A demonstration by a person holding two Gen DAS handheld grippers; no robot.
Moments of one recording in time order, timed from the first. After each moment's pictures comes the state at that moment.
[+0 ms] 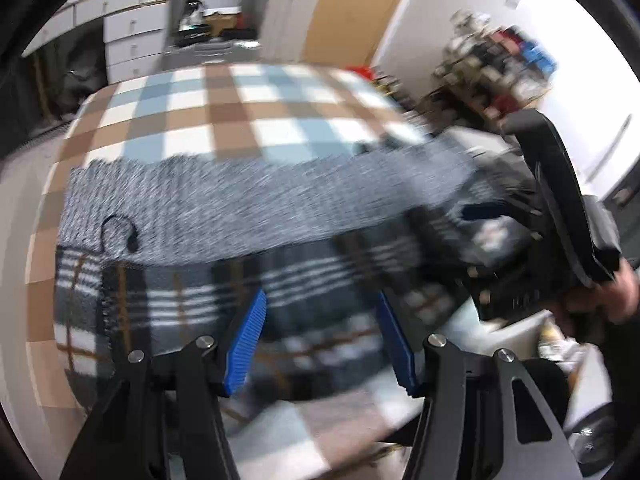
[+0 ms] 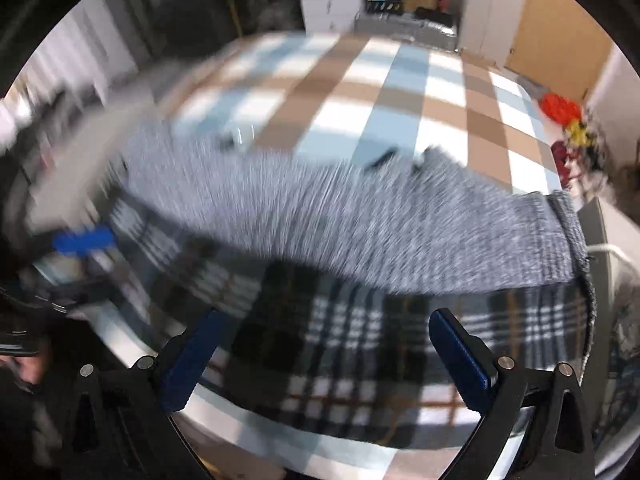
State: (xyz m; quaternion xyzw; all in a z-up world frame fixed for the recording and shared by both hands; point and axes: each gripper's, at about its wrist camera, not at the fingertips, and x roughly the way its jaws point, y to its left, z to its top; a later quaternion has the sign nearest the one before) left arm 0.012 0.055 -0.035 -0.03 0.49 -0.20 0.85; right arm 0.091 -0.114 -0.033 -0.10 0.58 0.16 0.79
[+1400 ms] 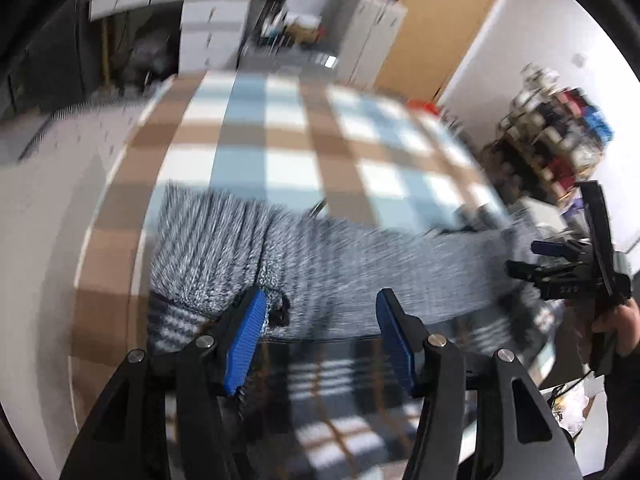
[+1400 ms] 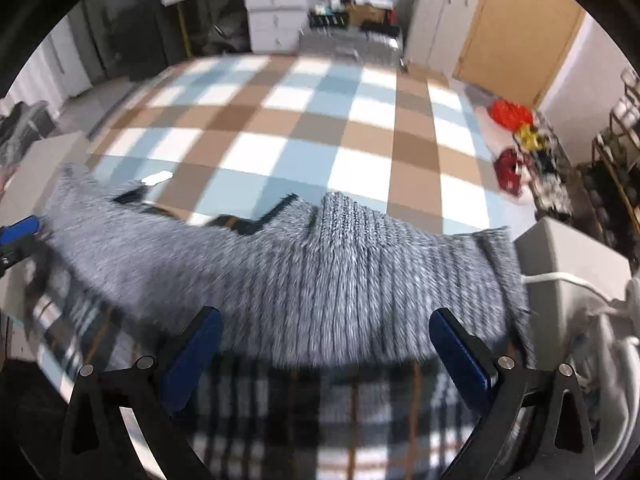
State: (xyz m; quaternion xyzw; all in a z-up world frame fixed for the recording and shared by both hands) left arm 0.063 0.125 -0.036 -0.11 0.49 -0.10 0.86; right arm 0.143 -0.152 -0.027 -0.09 0.56 0.08 0.82
